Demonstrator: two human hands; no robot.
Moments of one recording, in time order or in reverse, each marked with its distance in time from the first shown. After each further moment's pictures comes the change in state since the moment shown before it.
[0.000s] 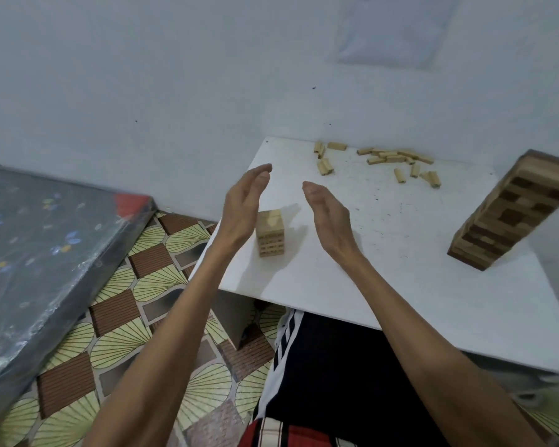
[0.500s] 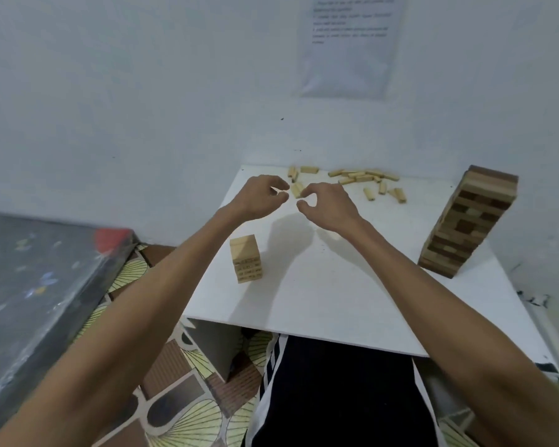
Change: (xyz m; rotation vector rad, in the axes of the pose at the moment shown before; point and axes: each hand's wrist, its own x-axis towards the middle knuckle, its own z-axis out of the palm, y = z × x) left_hand 0.092 0.028 0.049 0.603 -0.426 0.036; right_hand 0.060 -0.038 -0.071 -0.754 -0.064 -0.047
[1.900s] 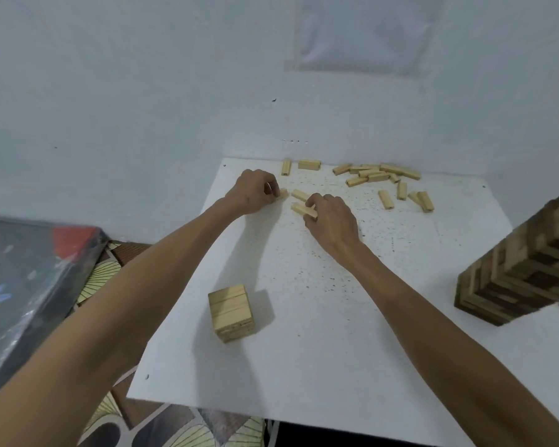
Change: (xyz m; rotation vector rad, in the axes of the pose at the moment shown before) left_hand 0.159 -0.102 0.035 0.153 -0.091 -0.011; right_hand 0.098 0.071 0.086 -0.201 0.078 0.067
